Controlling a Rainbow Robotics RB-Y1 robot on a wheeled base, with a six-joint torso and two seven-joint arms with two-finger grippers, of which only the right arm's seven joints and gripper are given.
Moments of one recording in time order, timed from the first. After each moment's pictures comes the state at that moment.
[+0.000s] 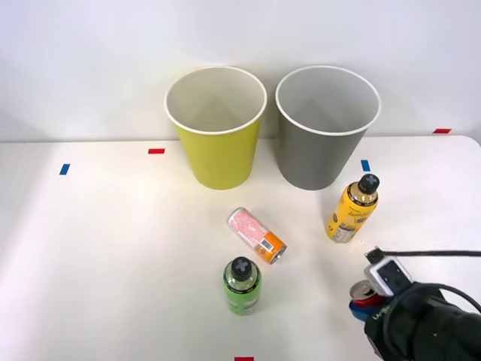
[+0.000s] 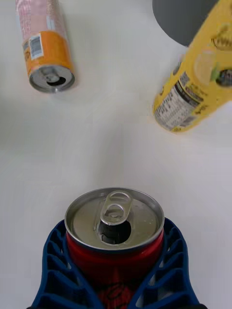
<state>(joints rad) 0.54 -0.69 0.26 -2.61 -0.24 1.05 1.58</state>
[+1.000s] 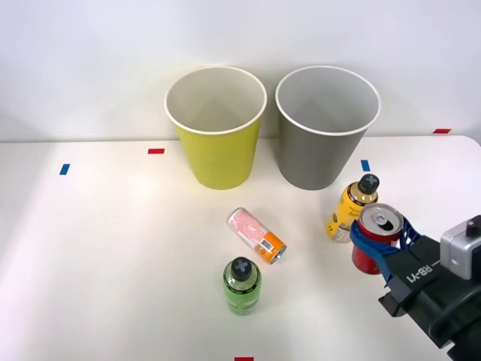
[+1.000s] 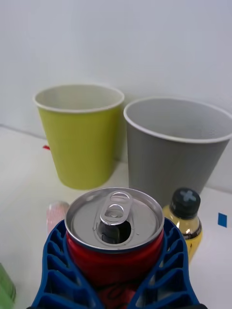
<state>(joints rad) 0.71 -0.70 0.16 -2.62 -0.35 0.13 1.52</state>
